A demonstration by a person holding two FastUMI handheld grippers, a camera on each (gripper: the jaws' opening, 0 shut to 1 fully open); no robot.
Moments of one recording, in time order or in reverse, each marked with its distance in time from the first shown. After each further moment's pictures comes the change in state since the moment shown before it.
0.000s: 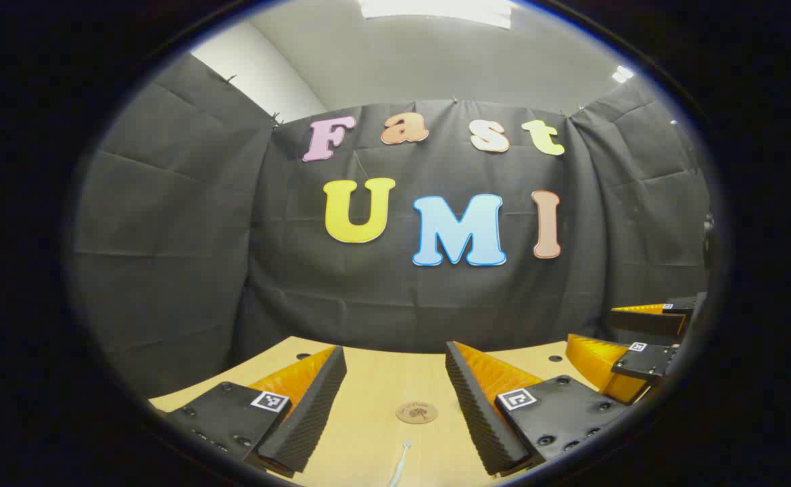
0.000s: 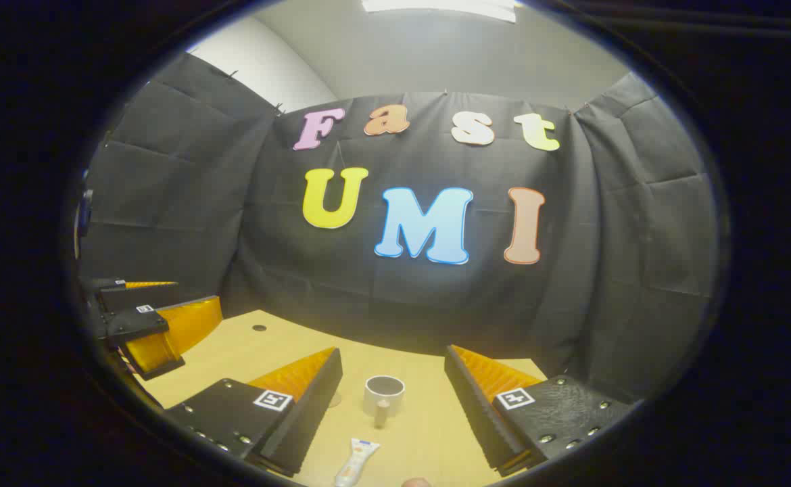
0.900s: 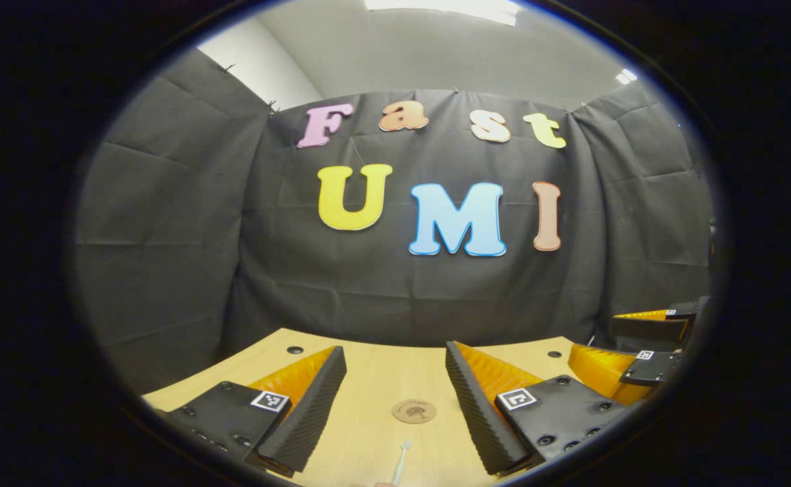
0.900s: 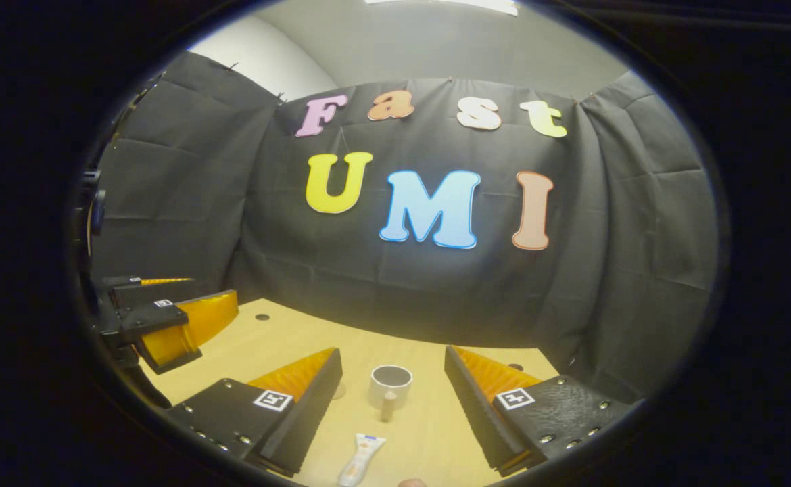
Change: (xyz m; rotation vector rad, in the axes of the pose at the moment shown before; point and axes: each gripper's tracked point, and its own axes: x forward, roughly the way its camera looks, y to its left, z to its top) left arm 0.042 0.001 -0.028 -0.007 0.053 -0.045; right arm 0.020 0.006 -0.028 0.010 0.073 0.015
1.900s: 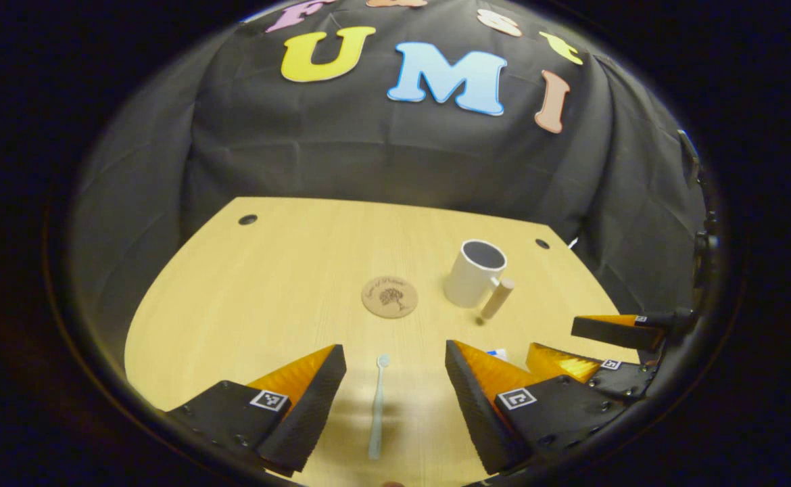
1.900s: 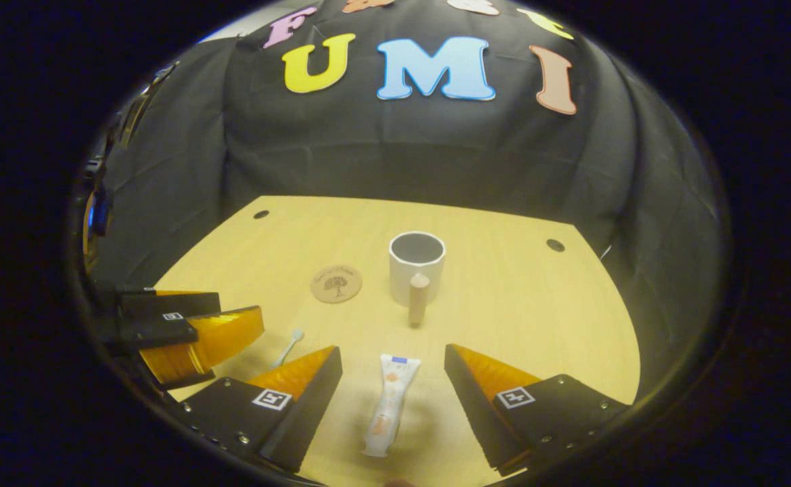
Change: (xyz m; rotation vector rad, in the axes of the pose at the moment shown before) left arm 0.033 -0.015 -0.198 -0.061 0.712 -0.107; right arm 0.026 0.033 -0.161 0.133 0.611 0.079
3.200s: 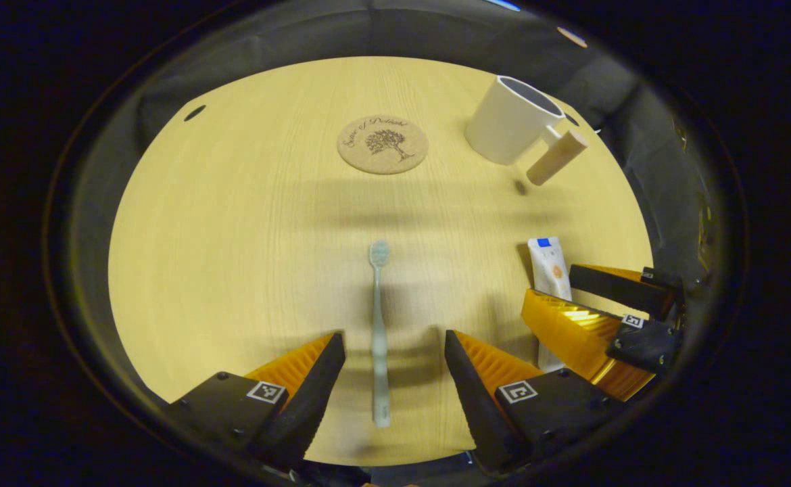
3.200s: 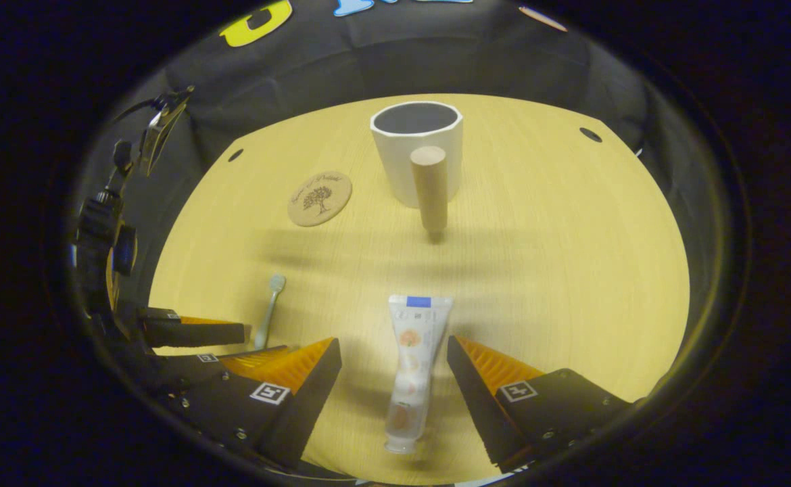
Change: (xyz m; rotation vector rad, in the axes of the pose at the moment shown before) left arm 0.047 0.012 -0.120 0.013 0.644 0.010; right arm 0.062 0.007 -0.079 0.159 0.413 0.082
